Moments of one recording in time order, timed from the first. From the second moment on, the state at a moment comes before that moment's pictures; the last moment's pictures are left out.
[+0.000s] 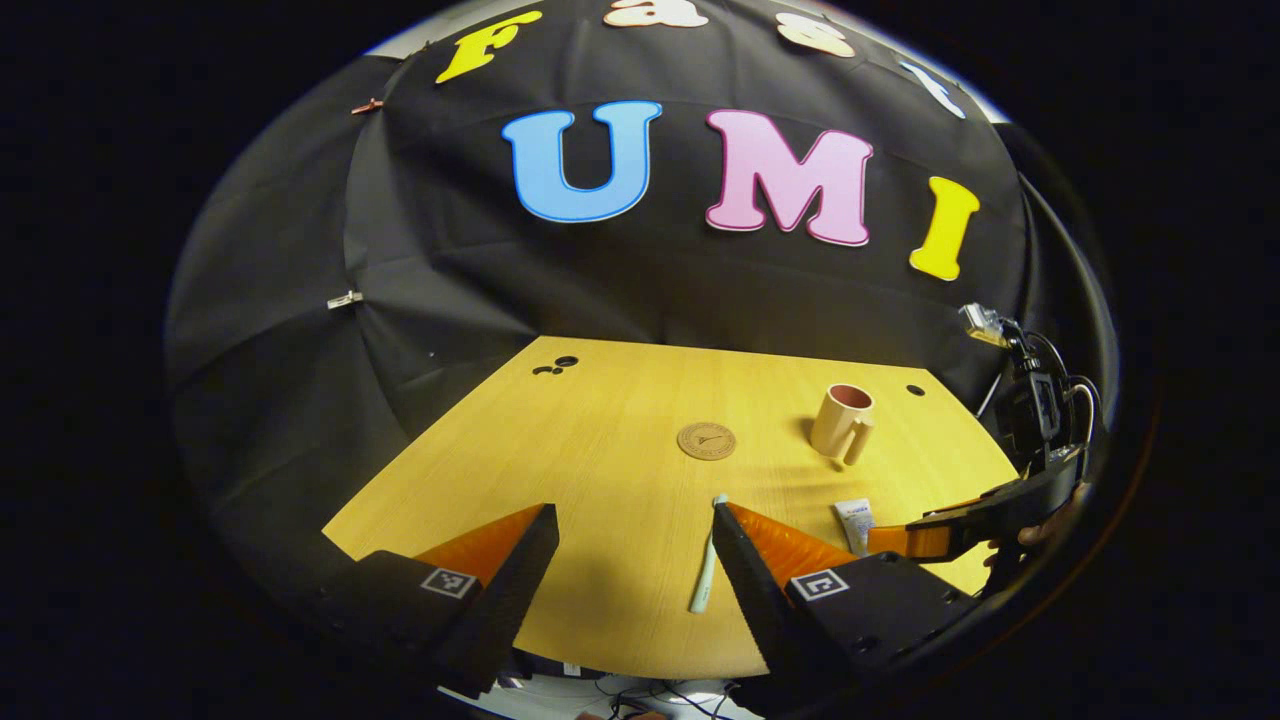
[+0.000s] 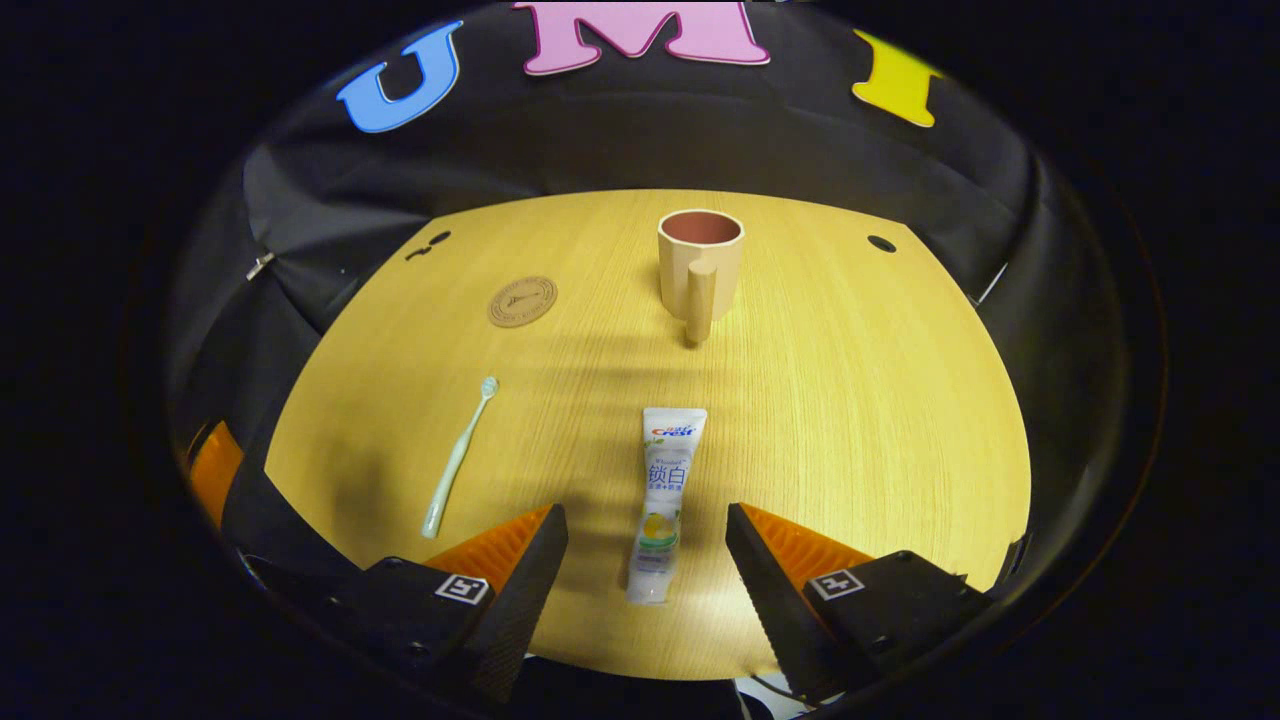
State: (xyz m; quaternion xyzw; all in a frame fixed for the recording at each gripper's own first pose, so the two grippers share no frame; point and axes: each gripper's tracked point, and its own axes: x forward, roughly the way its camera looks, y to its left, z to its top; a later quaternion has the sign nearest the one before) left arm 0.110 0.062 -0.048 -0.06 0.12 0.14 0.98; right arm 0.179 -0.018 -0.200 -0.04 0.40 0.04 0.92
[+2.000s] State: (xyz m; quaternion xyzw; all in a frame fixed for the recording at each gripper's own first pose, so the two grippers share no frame) left arm 0.119 0.069 -0.073 -0.06 0.18 0.11 0.97; right arm 0.206 -0.032 -0.253 -0.04 0.47 0.04 0.88
